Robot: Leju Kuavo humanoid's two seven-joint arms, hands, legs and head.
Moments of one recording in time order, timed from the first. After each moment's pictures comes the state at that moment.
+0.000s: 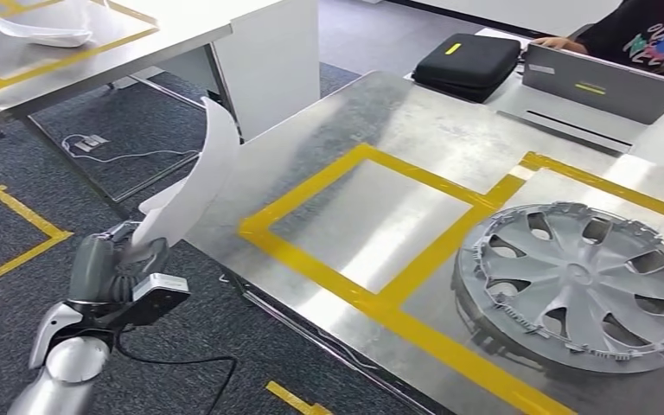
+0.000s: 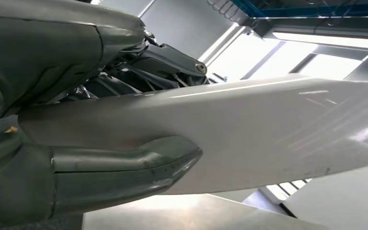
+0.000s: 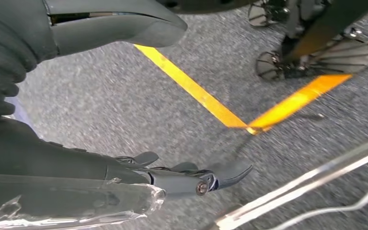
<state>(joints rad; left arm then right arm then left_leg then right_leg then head) -0.04 -0.02 -0.22 -1.57 -0.59 0.20 -0.38 0.01 0.16 -0.77 -0.20 0.87 -0.12 -0.18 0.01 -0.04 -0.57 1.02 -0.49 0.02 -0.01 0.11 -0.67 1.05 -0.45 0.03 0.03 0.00</state>
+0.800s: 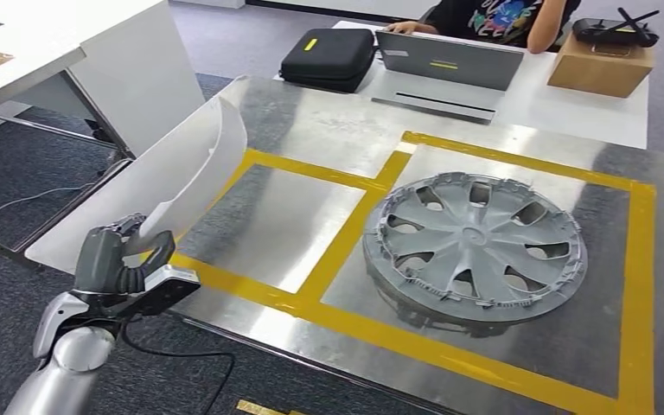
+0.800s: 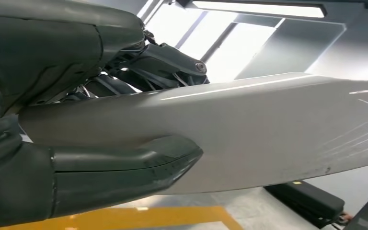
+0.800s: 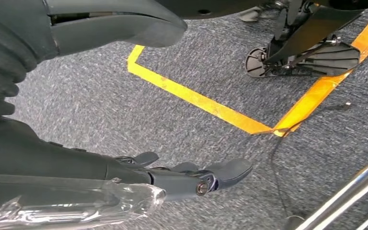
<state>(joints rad) -0.11 0.00 -0.22 -1.51 -0.65 0.22 -0.35 0.00 0.16 -0.78 -0.20 0.91 -0.11 -0.19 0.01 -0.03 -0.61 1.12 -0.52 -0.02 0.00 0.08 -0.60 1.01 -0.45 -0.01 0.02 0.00</state>
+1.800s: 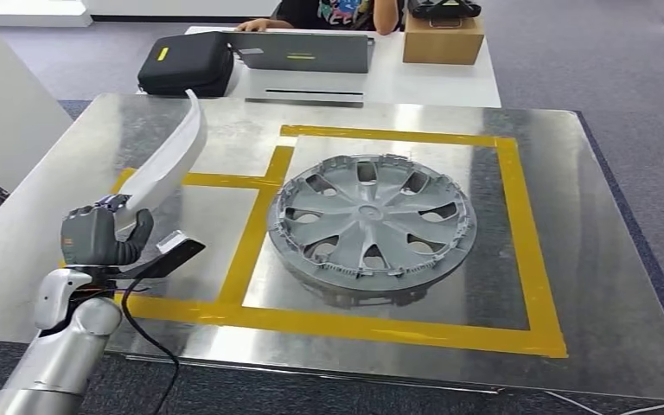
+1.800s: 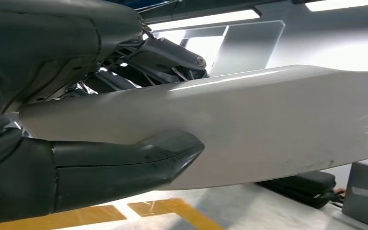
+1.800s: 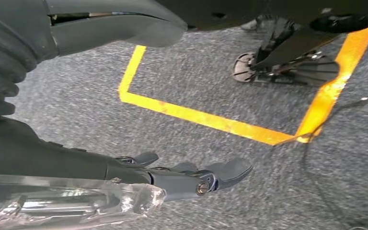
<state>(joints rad) -0.28 0.03 -0.16 -1.24 -0.92 0.43 -0.24 -0.02 0.15 -0.80 -0.20 0.98 -0.06 -0.24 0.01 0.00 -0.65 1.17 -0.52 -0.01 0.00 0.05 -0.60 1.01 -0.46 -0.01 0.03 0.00</state>
